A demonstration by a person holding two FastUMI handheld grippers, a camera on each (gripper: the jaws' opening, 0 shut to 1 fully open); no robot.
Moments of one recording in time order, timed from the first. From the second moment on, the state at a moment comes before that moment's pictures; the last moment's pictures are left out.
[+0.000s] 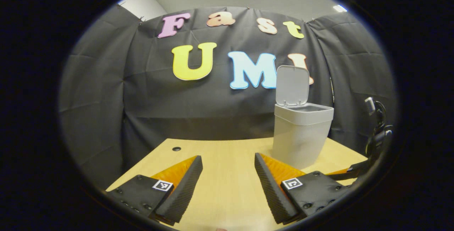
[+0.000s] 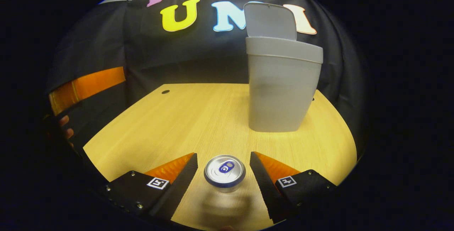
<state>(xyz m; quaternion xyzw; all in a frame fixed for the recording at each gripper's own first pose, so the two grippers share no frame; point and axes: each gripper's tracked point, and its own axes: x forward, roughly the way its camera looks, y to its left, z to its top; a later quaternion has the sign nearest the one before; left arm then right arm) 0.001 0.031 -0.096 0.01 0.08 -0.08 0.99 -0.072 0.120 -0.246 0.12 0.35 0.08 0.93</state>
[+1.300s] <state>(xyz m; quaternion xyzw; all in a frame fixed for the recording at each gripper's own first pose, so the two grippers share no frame) -0.016 0.058 -0.095 0.01 0.10 -0.04 0.99 -0.062 0.071 -0.151 0.09 0.29 0.06 0.95</state>
